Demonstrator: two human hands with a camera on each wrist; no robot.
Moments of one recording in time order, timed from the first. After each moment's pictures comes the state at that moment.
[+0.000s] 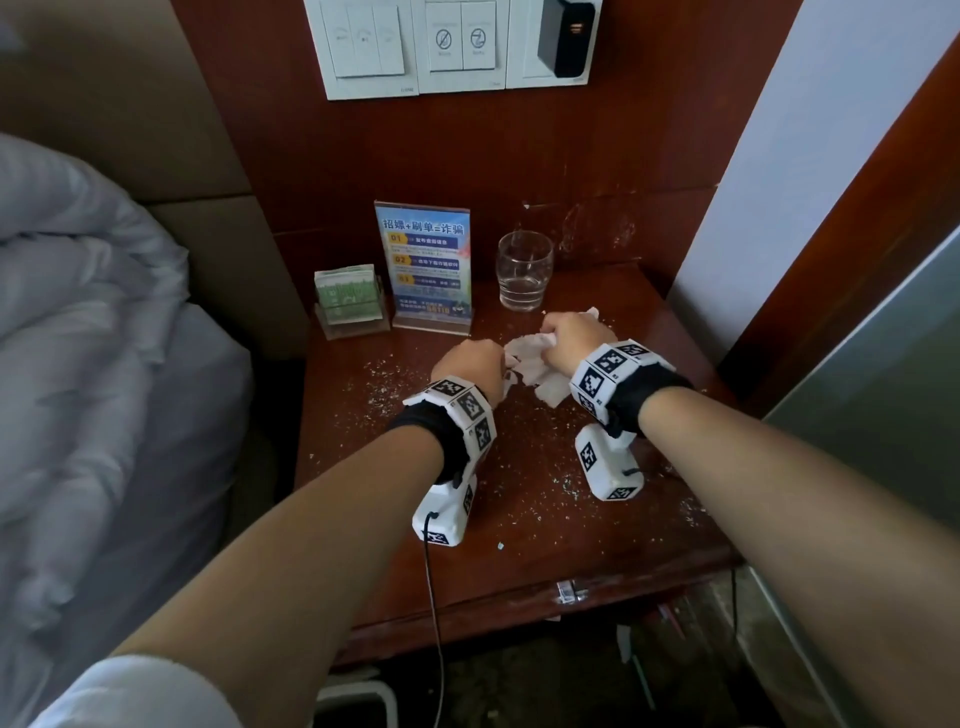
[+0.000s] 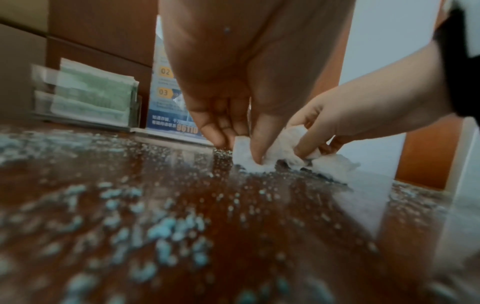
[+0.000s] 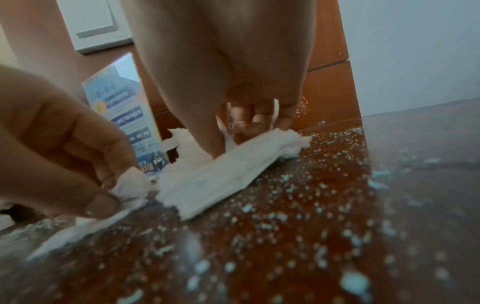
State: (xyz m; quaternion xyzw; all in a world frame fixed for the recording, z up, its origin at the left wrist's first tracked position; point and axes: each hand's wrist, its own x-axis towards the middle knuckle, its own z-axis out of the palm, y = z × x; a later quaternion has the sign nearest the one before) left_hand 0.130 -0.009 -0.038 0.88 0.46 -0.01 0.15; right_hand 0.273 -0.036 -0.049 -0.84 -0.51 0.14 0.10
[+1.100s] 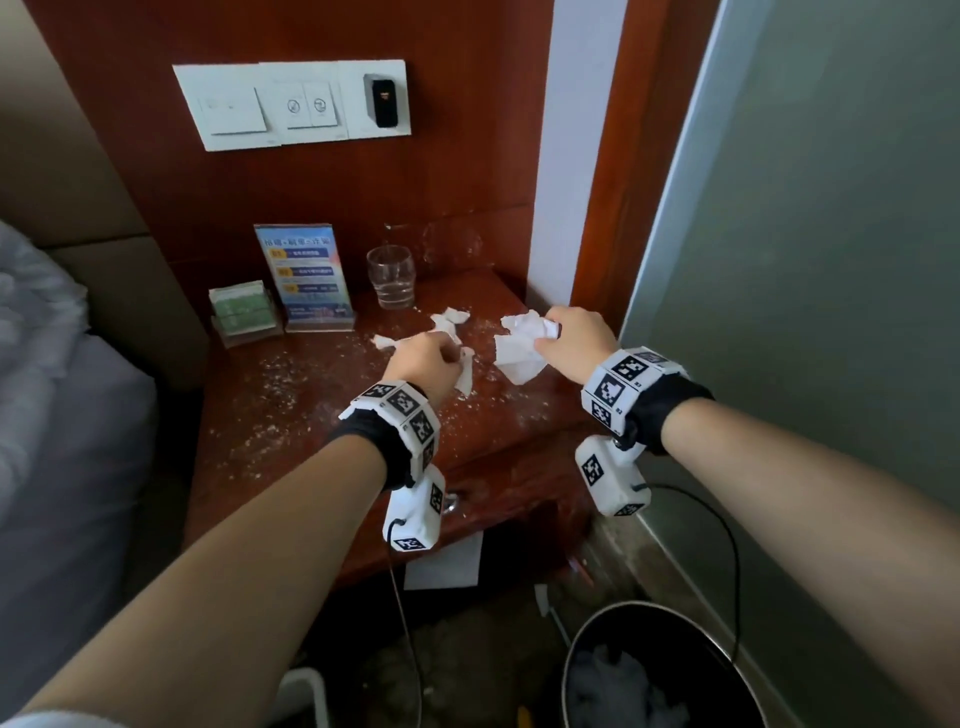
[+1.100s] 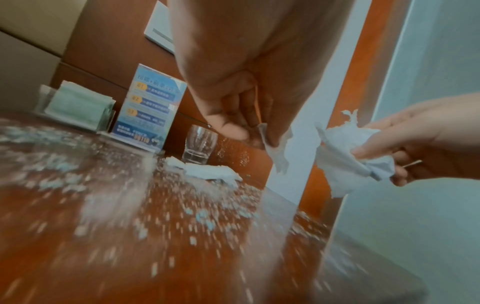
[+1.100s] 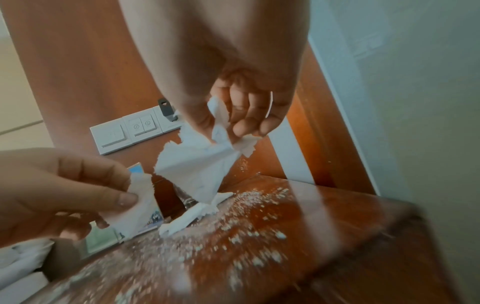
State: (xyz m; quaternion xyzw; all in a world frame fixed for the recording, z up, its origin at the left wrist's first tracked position) left_hand 0.146 -0.153 -0.007 0.85 0.42 0.18 0.28; right_hand 0.304 -0.250 0.005 -0.85 -0.45 0.07 0.25
